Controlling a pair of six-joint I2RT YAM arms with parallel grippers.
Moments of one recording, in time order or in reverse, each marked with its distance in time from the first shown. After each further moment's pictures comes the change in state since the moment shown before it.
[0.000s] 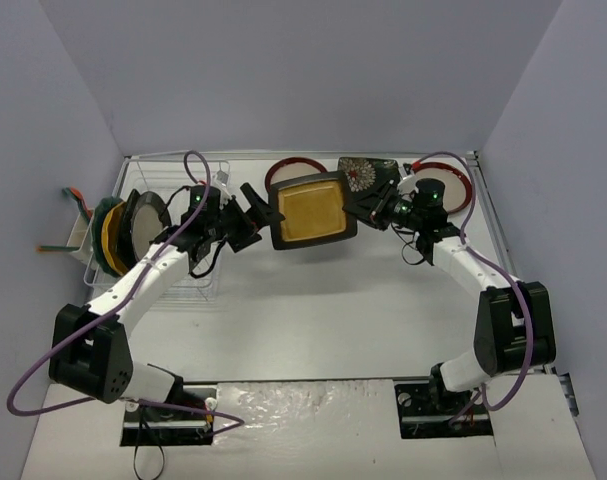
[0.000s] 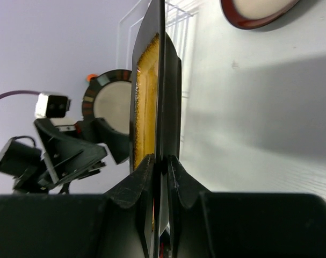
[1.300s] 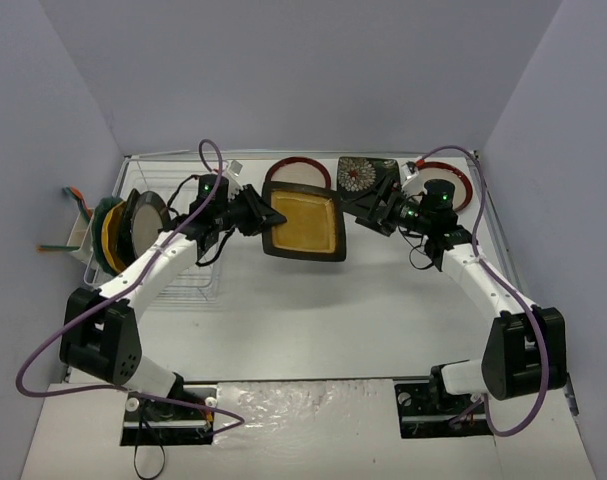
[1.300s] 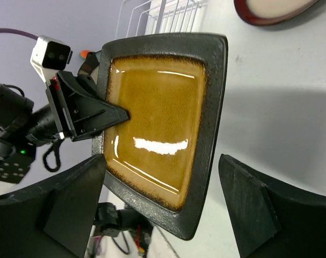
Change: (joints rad) left arm -0.014 0.087 0.116 -0.012 0.087 0.058; right arm -0.008 -0.140 0.004 -0.165 -0.016 -0.213
